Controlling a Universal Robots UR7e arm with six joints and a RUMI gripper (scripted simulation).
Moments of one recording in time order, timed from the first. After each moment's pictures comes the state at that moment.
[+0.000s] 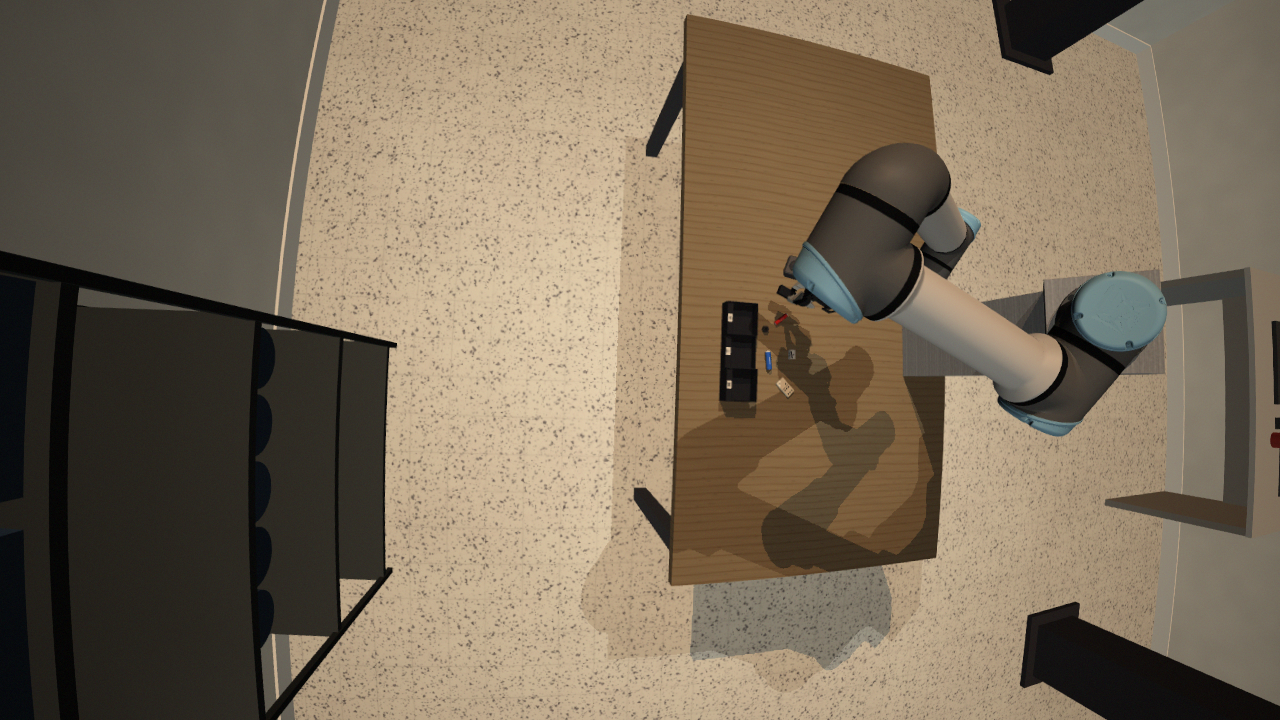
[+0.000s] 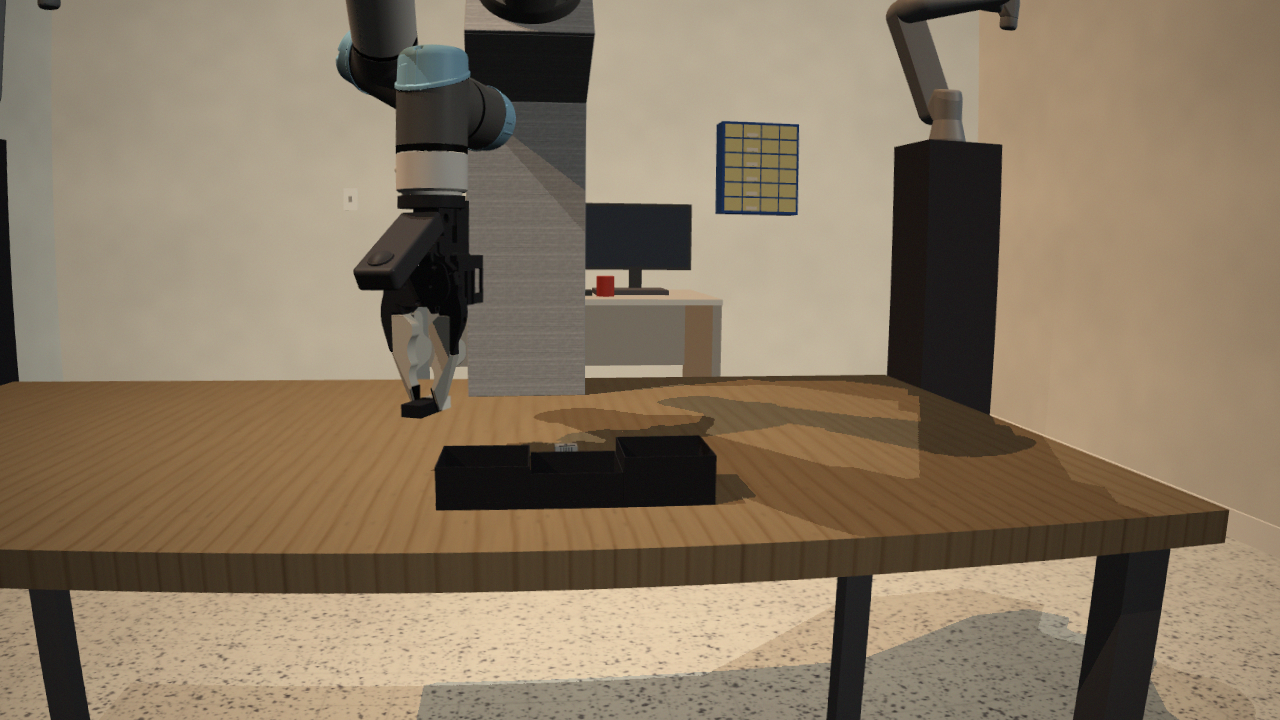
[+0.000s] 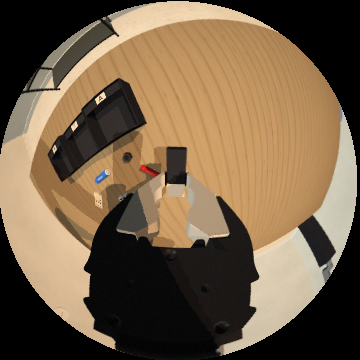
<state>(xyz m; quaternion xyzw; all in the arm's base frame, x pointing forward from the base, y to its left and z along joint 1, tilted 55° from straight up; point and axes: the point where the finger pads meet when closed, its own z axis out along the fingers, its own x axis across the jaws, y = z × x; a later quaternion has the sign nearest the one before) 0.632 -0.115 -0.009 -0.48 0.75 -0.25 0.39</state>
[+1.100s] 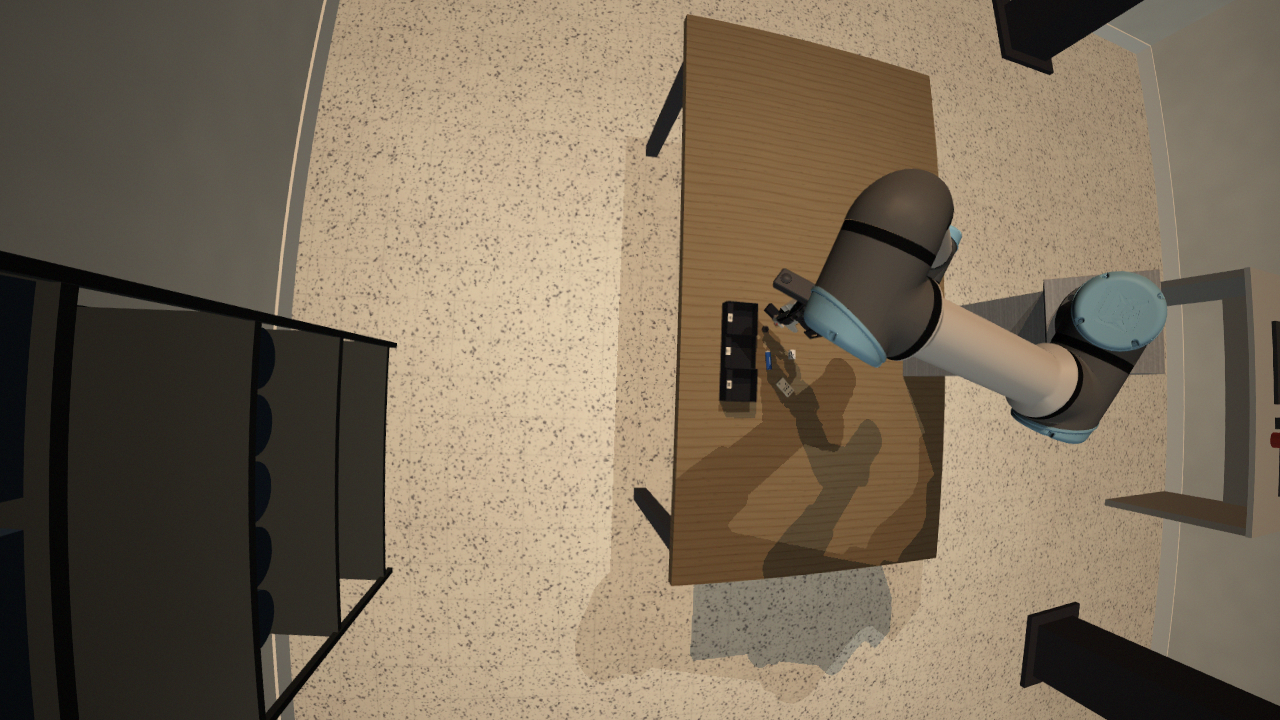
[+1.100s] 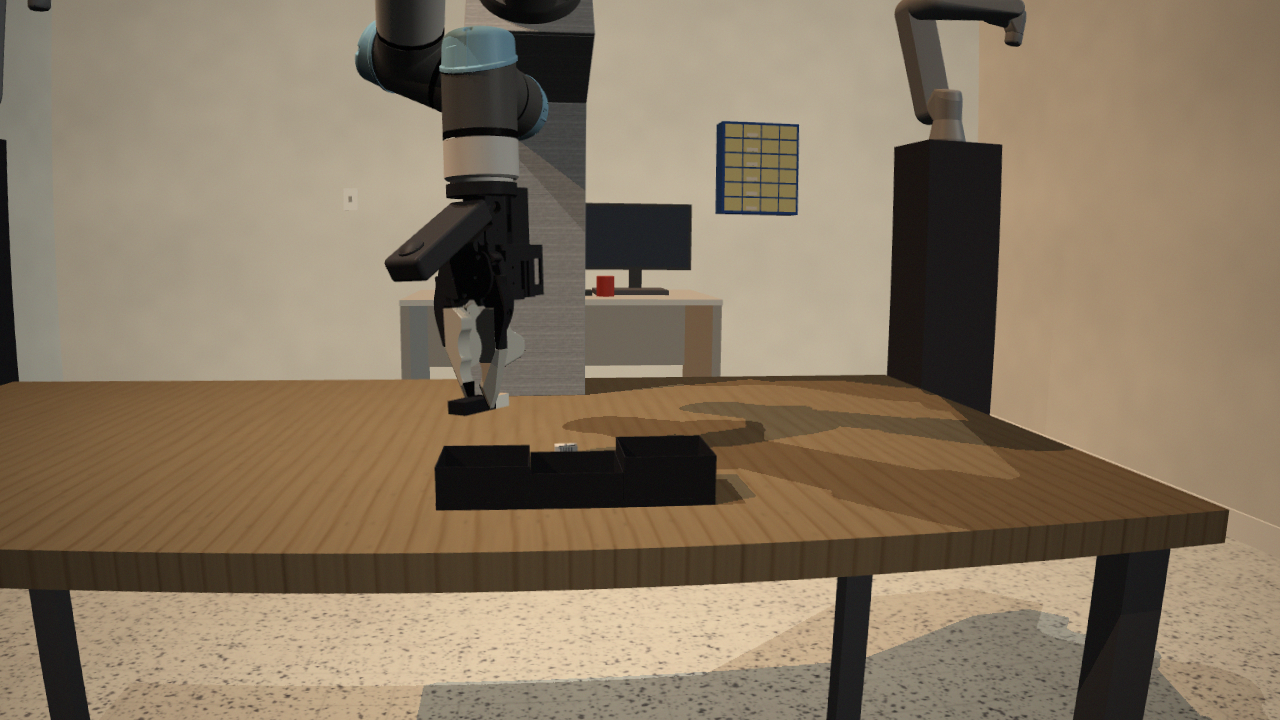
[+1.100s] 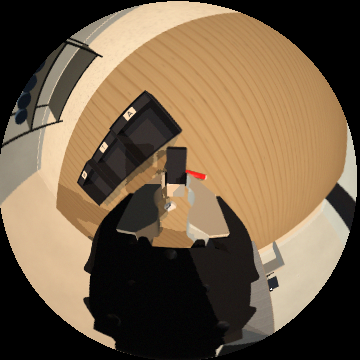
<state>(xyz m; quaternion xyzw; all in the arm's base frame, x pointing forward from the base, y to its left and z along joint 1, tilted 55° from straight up) 0.648 -0.059 0.032 -0.37 0.80 -0.18 0.44</state>
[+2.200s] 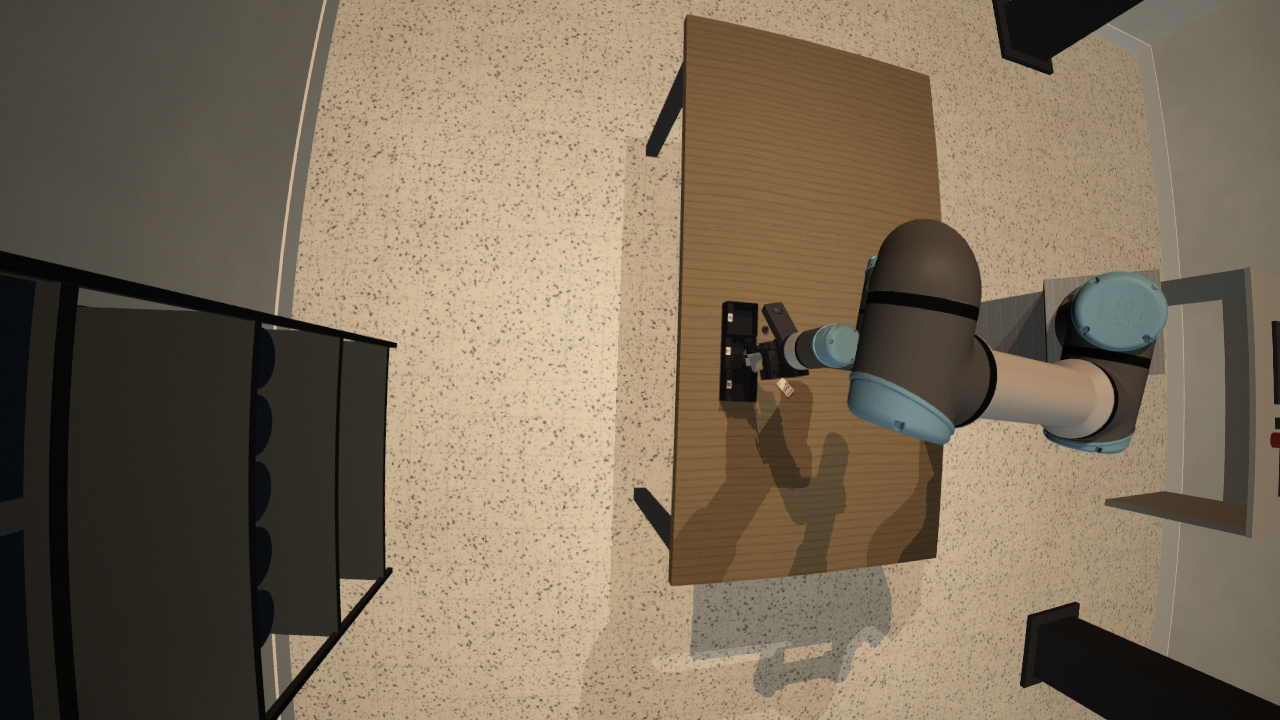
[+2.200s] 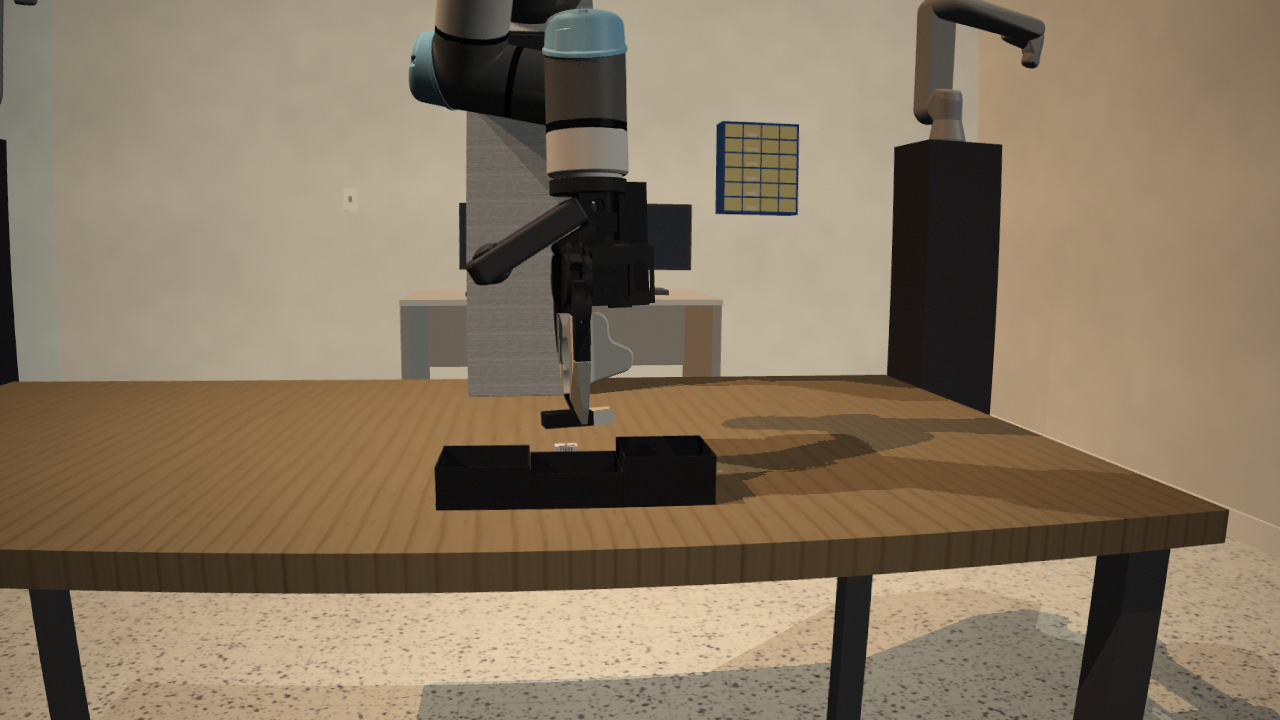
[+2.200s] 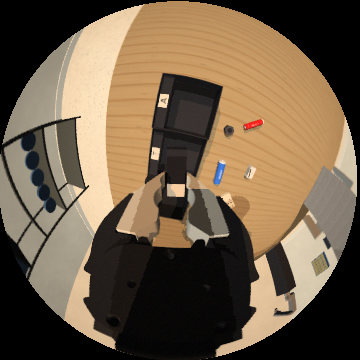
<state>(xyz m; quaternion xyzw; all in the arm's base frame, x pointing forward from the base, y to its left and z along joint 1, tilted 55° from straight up) 0.691 0.034 0.092 -0.07 0.88 -0.02 0.48</state>
